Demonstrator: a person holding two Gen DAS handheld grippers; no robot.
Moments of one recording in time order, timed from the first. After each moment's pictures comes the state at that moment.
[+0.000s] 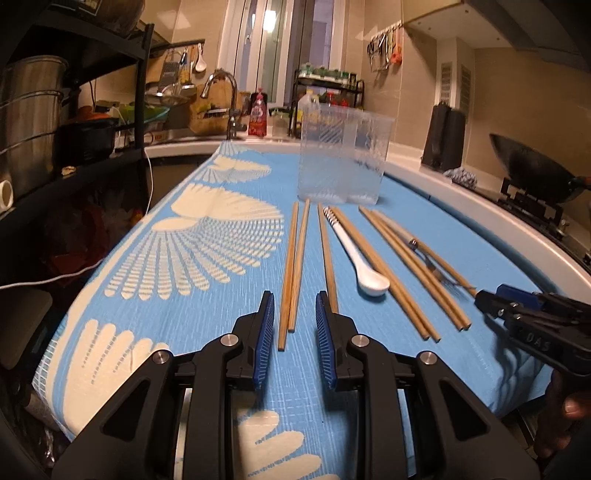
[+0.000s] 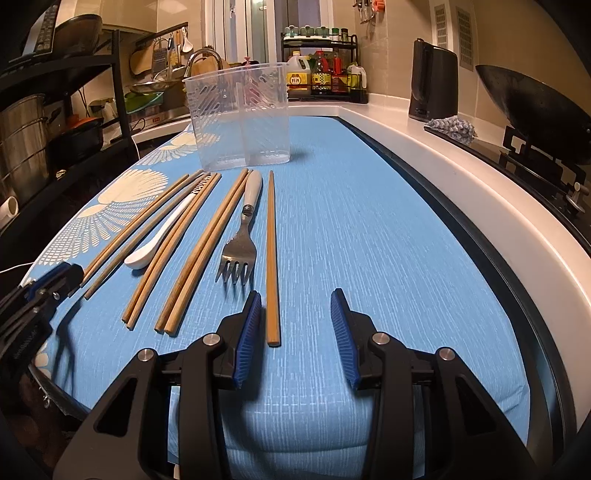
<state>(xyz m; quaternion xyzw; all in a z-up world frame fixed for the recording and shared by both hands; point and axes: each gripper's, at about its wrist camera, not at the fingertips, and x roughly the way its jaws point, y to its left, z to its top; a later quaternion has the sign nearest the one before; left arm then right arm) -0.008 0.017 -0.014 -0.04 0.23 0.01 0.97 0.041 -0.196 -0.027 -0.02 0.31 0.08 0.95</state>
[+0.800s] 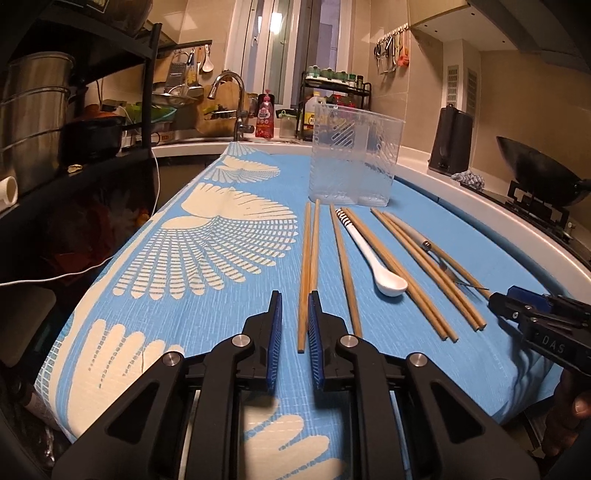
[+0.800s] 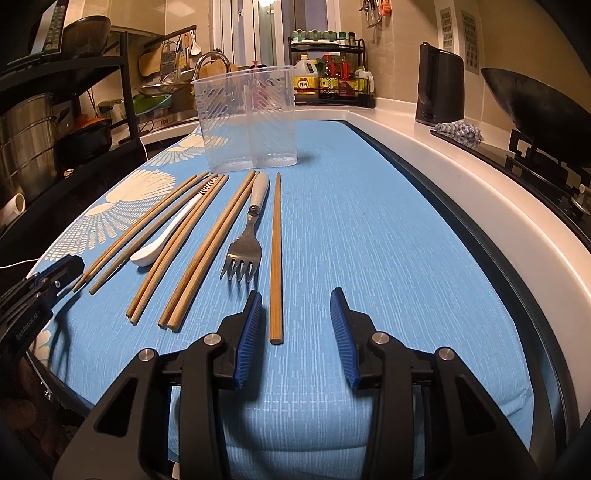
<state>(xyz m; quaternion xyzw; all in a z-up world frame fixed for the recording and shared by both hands) -0.002 0.026 -0.023 -0.05 0.24 0.02 0.97 0.038 -0.198 -0.028 -0.02 0.30 0.09 0.95</state>
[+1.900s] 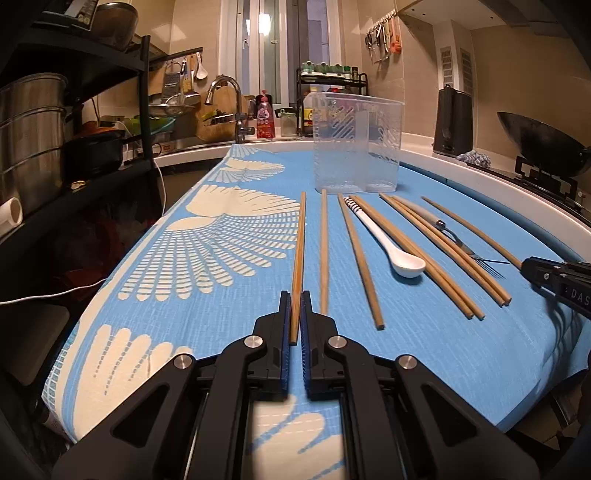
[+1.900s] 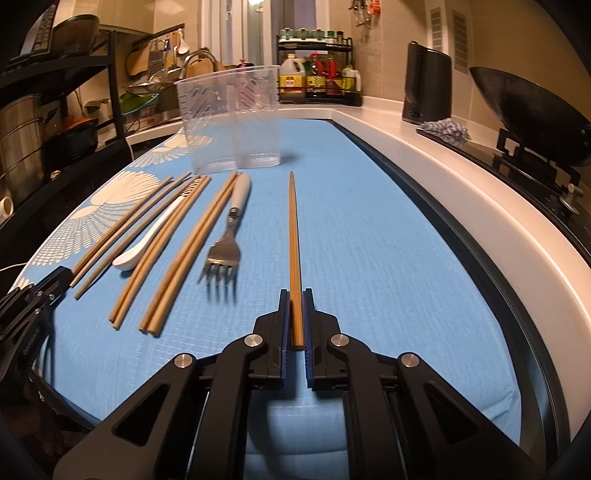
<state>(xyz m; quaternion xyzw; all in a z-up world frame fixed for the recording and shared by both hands) -0.002 0.024 -0.031 0.00 0.24 0.04 0.97 0.043 -0.209 -0.027 -0.02 0.30 0.06 0.95</state>
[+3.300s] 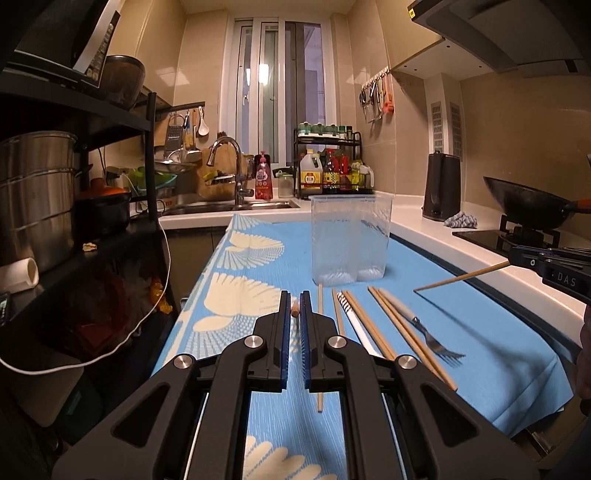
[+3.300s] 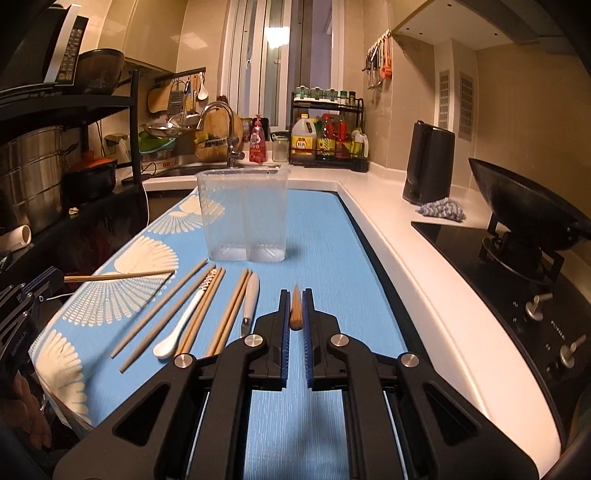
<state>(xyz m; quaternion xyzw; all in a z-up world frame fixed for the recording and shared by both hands) -0.020 0.029 0.061 0.00 0.14 0.02 0.99 0.034 -0.208 0.084 -0.05 0.20 0.09 0.97</state>
